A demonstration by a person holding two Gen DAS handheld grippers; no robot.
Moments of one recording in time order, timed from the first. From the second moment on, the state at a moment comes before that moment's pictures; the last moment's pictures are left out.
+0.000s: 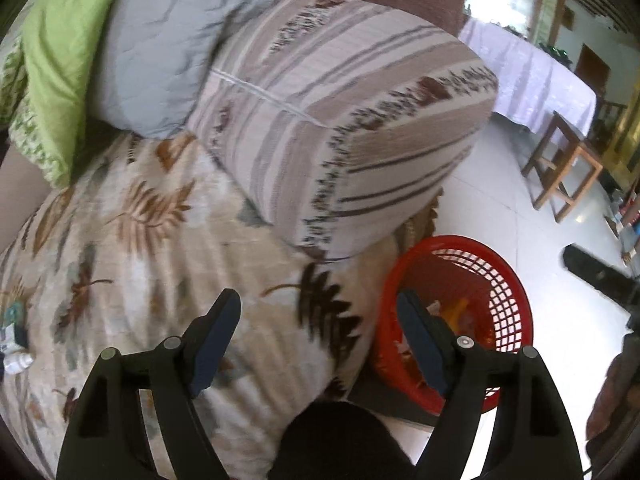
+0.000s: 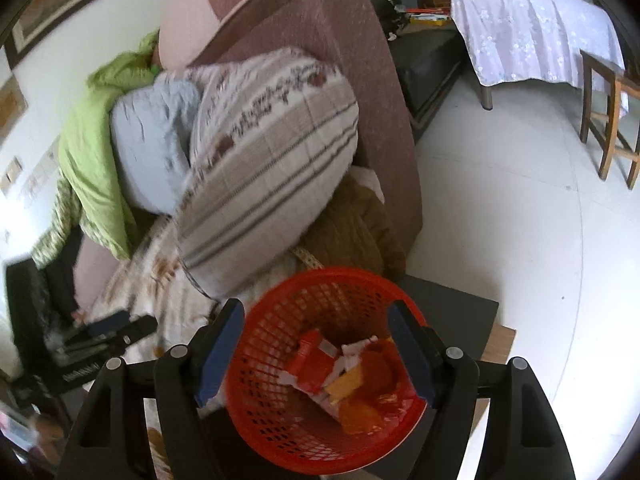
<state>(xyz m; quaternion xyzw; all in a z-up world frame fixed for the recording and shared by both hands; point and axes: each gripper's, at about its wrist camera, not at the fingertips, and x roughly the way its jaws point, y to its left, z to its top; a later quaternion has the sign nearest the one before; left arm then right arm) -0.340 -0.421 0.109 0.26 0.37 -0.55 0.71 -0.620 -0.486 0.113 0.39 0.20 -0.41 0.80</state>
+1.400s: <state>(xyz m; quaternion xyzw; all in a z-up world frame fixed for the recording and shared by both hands) -0.145 -0.104 0.135 0.19 0.35 -0.23 0.89 -0.325 -0.317 0.110 0.26 0.35 -0.10 0.90</state>
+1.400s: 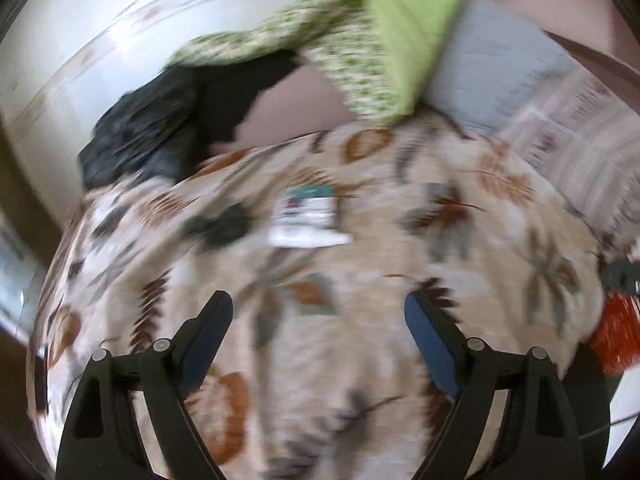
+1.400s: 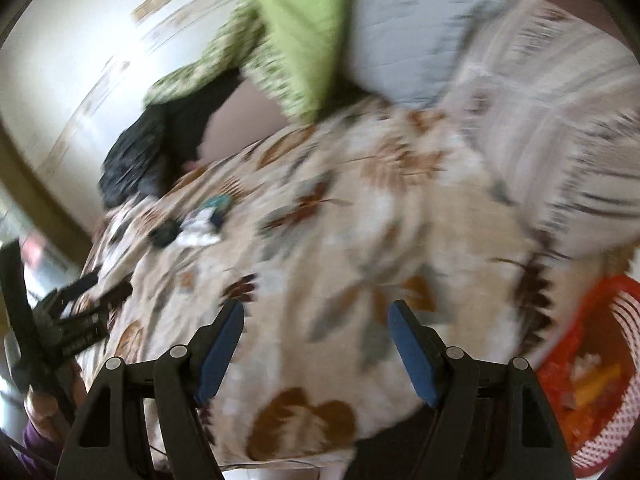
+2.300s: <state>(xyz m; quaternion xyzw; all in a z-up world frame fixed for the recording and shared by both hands) 0.160 -0.084 0.039 0.11 0.48 -0.20 0.84 -0.218 -0.286 0.046 0.23 0.44 -0.05 0.87</state>
